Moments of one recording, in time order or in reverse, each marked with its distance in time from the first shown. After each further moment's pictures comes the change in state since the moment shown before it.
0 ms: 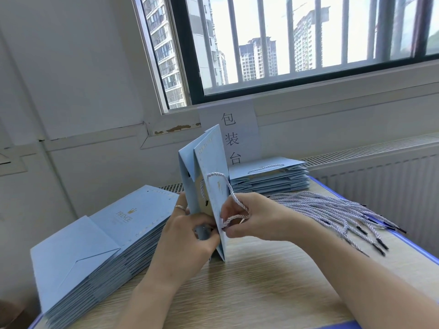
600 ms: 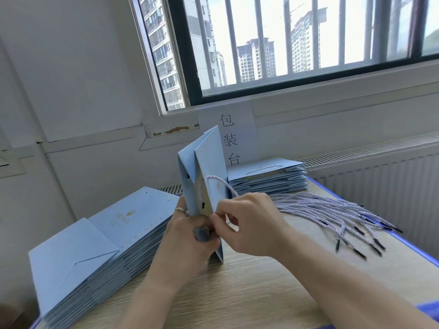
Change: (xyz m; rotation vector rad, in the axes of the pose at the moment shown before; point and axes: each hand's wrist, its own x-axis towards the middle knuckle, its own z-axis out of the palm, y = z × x) left_hand 0.003 0.001 0.003 -0.019 -0.026 -0.033; right_hand -0.001 -0.005 0.026 -0.652 0.540 -0.581
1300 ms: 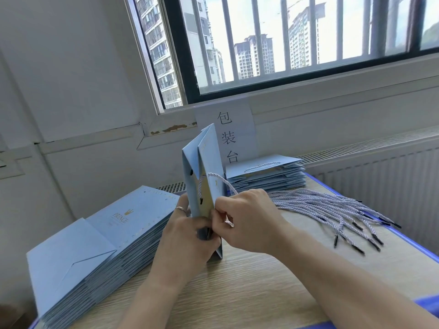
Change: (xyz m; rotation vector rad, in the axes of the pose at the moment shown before) left_hand -0.002 -0.001 0.006 0.064 0.044 0.054; right_hand 0.003 -0.001 -0.002 -0.070 -0.020 -0.033
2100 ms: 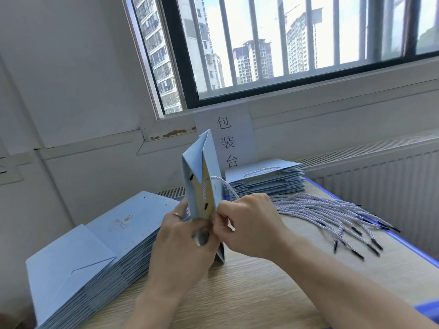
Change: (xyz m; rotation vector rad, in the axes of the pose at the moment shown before) left_hand -0.003 0.006 -0.005 0.125 0.060 0.011; right_hand 0.000 0.000 0.000 -0.072 0.054 0.074
